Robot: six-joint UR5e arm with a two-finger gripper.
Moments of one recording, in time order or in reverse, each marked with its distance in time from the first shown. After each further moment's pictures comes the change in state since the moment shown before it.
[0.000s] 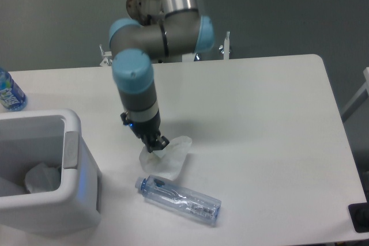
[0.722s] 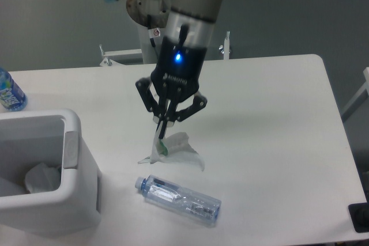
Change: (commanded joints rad) arm 0.129 0.045 0.302 0.014 -0.373 -0.603
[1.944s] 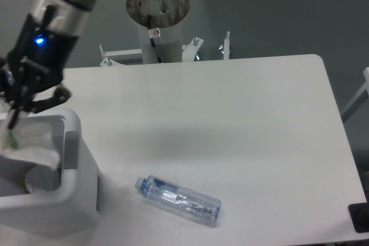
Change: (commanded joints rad) arm -0.376 -0.087 0.020 0.080 -0.006 -0.244
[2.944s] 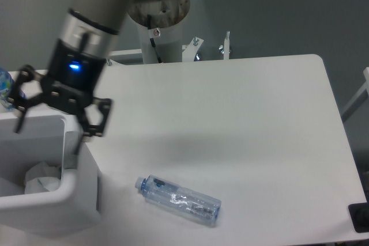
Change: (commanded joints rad) arm 0.221 -0.035 -0.003 -0.003 0.139 -0.185
